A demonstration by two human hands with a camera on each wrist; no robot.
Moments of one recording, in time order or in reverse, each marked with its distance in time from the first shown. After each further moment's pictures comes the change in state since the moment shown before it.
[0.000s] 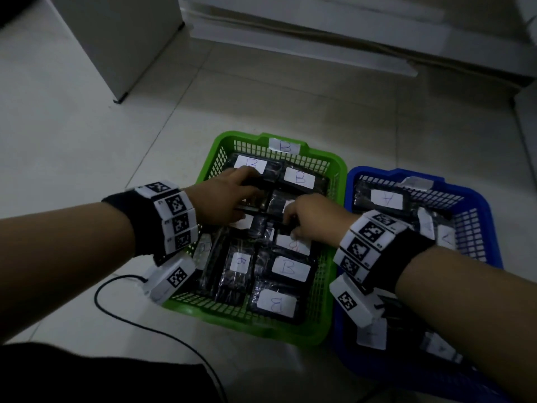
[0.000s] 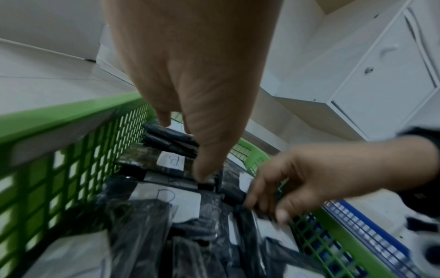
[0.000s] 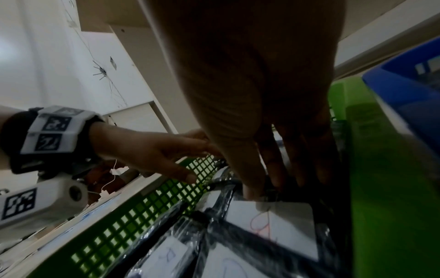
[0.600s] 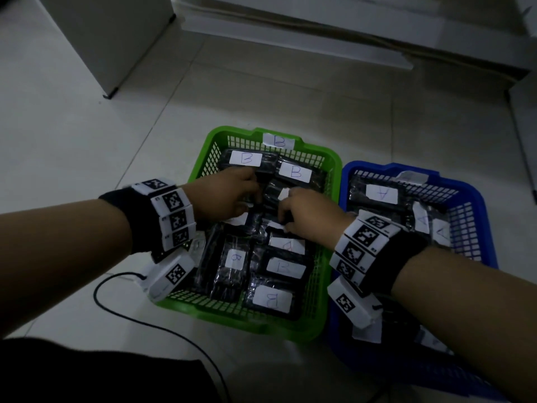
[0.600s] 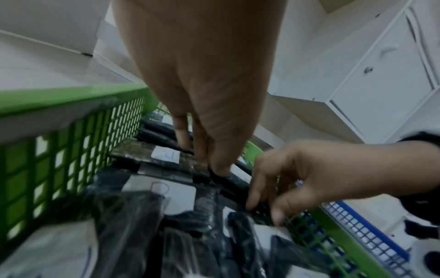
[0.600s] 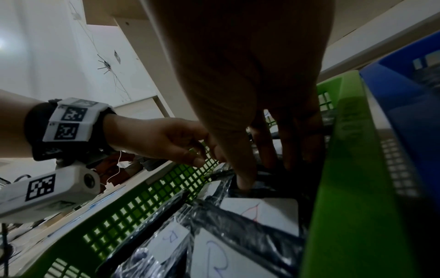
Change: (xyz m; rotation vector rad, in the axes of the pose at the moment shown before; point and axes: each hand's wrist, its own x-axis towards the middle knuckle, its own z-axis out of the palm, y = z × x) left_hand 0.003 0.010 -0.004 -0.137 0.040 0.079; right_hand -0.003 -0.004 0.010 0.059 0.085 -0.005
